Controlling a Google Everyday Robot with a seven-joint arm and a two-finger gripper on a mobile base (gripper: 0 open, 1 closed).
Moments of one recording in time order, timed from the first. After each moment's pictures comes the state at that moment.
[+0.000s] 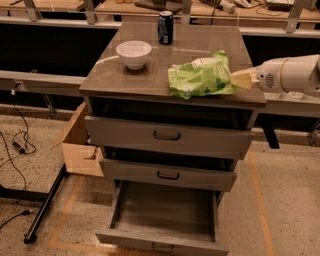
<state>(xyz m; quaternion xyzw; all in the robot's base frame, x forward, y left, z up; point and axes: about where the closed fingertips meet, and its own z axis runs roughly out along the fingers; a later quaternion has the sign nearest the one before) 0.696 -0.236 0.886 -0.27 0.81 0.18 0.49</state>
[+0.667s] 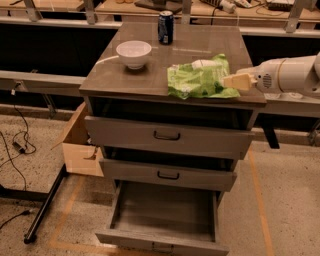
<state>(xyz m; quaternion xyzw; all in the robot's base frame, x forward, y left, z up) 0.694 -0.234 0.887 -0.26 0.81 0.17 0.49</state>
